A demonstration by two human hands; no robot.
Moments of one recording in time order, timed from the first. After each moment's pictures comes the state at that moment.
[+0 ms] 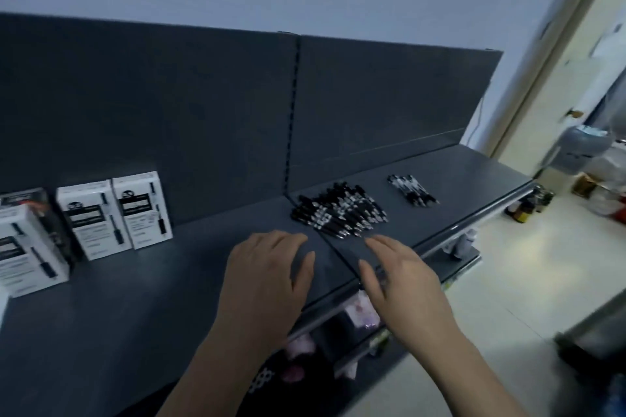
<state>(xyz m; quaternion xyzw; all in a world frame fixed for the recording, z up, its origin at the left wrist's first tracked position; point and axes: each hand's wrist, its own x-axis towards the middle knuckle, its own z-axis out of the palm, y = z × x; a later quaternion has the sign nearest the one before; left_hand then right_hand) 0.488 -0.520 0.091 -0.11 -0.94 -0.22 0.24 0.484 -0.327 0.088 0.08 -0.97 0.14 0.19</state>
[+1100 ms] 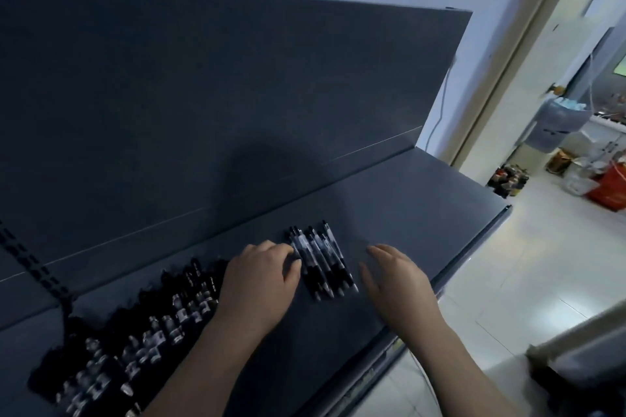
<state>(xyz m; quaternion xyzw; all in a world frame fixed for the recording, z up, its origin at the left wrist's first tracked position) 0.132 -0.224 0.042 -0.10 -0.97 -0.22 0.05 0.153 -0.024 0.044 -0.04 -0.98 0.16 0.07</state>
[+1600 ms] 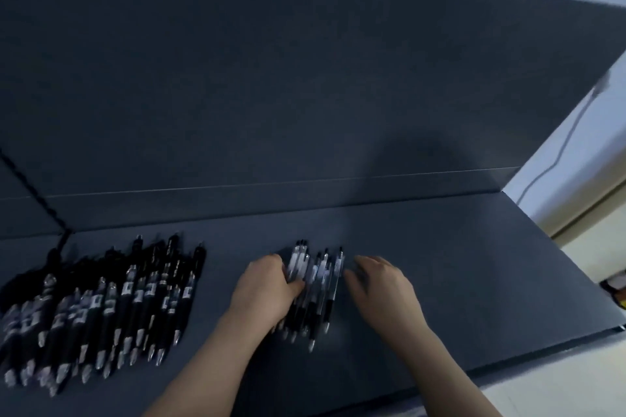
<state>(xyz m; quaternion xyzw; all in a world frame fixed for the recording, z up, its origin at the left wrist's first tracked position) 0.066 -0.133 -0.002 0.22 -0.93 -0.30 -0.05 0.018 0.044 0.000 0.17 -0.96 0.20 0.00</state>
